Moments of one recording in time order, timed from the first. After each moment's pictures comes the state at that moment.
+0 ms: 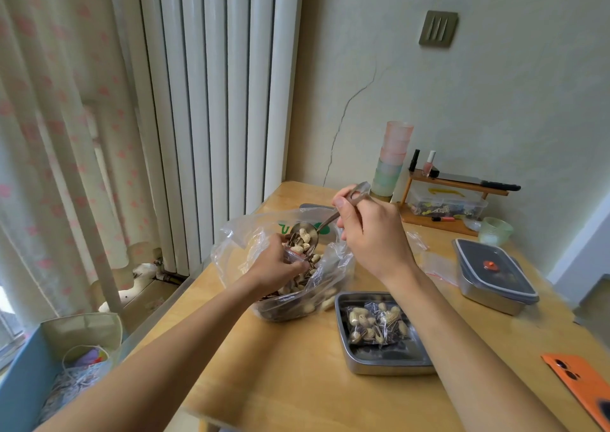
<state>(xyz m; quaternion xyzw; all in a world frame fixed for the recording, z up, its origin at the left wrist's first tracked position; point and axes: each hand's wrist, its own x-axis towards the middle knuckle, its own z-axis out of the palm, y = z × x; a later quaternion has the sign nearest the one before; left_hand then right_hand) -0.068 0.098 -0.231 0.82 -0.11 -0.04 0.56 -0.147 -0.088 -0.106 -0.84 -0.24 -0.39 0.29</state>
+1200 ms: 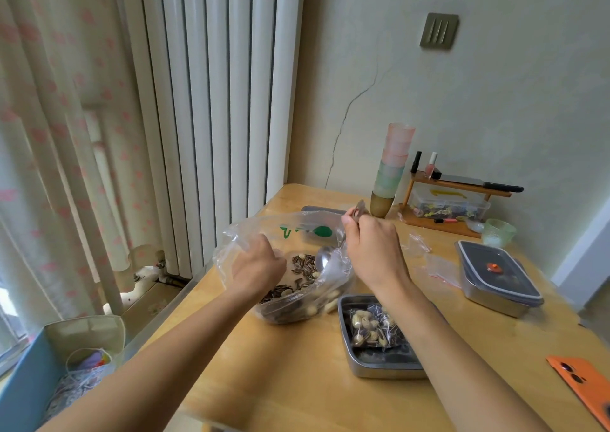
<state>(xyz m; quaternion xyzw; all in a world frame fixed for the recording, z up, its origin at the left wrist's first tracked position) -0.088 0.105 -0.205 0.94 0.05 0.10 0.33 -0.137 -0.087 -0.131 -0.91 -0.10 -0.32 0.25</state>
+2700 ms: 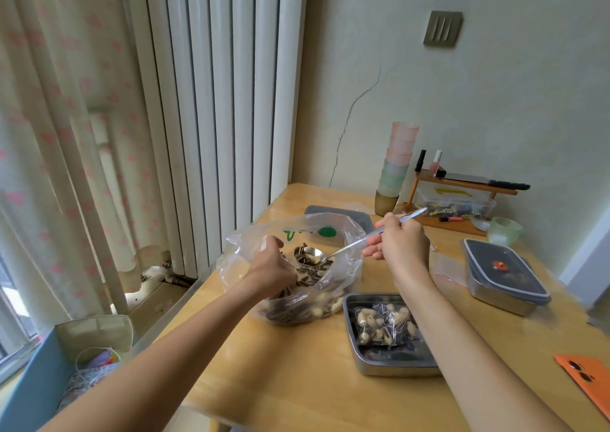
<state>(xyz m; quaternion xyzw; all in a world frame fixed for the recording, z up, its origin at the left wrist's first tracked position) -0.086 0.109 -0.214 0.88 -0.02 -0.02 0.48 -0.131 -0.108 -0.130 -0.78 0.15 -0.22 0.57</state>
